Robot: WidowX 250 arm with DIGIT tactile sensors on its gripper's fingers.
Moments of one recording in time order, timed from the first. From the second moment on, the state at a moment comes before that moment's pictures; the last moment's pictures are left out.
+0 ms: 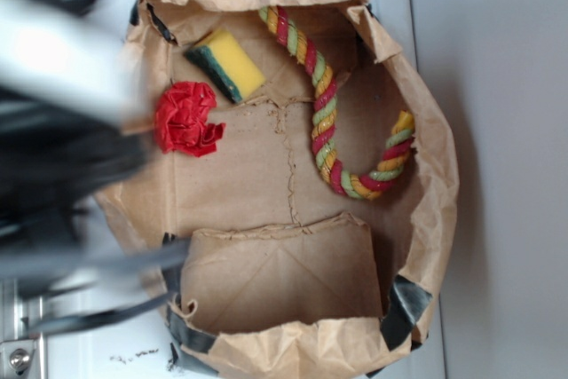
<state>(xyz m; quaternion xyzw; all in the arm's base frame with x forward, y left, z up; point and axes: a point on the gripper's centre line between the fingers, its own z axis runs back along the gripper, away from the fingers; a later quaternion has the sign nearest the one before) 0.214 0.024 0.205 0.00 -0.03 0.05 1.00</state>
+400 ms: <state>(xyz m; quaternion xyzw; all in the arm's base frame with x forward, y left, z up) 0.270 0.054 0.166 0.01 -0.06 0.05 1.00</state>
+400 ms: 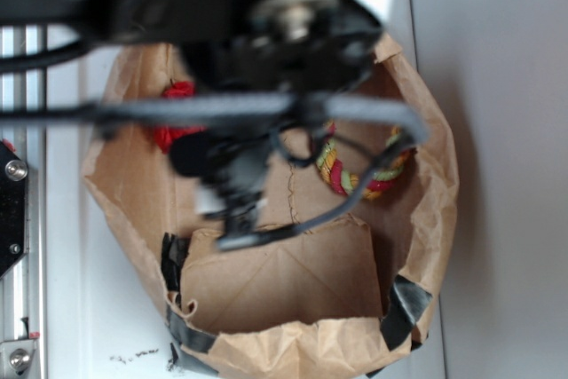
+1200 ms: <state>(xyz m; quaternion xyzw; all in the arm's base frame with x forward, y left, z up) 0.282 0.068 0.106 0.03 -0.04 0.04 1.00</state>
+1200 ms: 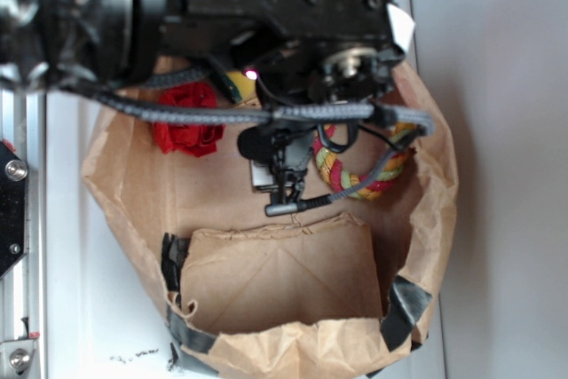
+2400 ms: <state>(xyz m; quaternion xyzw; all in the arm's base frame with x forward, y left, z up) 0.284 0.093 0.066 0.11 -0.03 -0.10 0.99</state>
